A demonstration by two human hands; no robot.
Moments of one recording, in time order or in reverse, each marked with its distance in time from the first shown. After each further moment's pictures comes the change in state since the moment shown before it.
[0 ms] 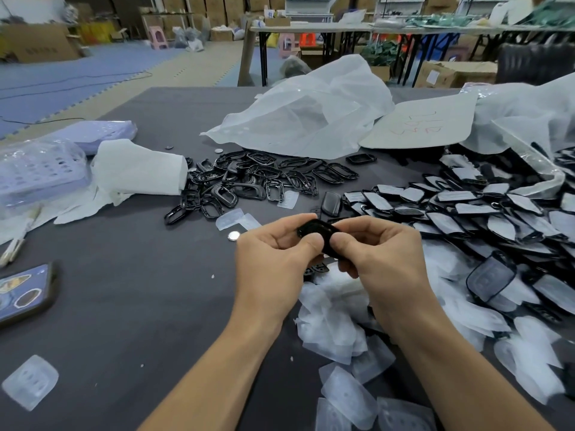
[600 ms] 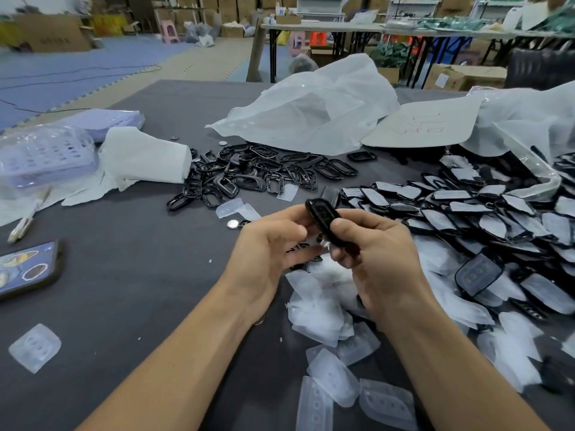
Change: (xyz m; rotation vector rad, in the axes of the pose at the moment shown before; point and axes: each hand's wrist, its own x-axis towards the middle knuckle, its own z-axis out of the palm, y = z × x) left_hand 0.002 0.009 -0.009 -0.198 -0.340 -0.182; right_hand -0.003 -0.009 0.001 0.259 -0.040 0.182
